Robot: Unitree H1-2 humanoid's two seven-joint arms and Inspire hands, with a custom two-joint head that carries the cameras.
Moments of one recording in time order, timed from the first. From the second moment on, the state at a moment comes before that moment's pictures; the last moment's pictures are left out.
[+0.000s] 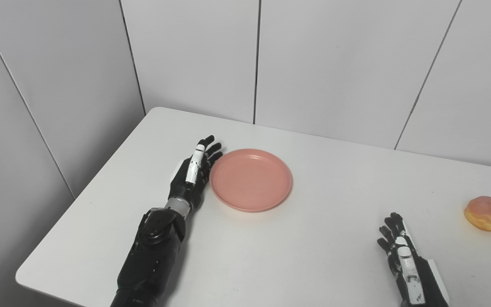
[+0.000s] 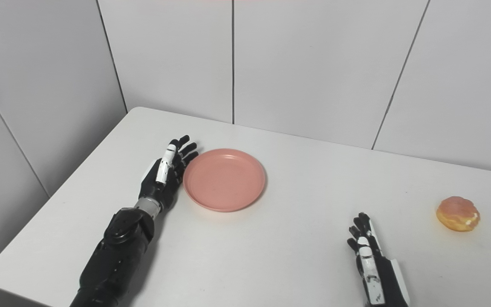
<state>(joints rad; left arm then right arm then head) -0.41 0.15 0.08 0.34 -0.33 0.10 -0.11 -0.08 -0.06 0.08 -0.02 0.07 0.01 0.16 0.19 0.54</state>
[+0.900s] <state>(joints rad) -0.30 0.05 0.01 0.11 -0.32 0.29 -0.18 -0.08 -0.02 0.09 -0.04 0.02 0.02 0.12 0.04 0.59</state>
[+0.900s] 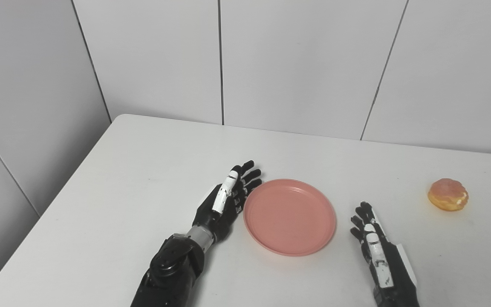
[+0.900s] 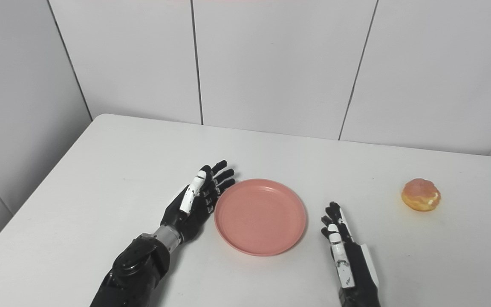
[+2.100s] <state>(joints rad) -0.21 0.04 0.02 0.02 -0.33 0.28 -0.20 -0.11 -0.05 0.08 -0.17 -0.01 0.10 0.10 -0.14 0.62</state>
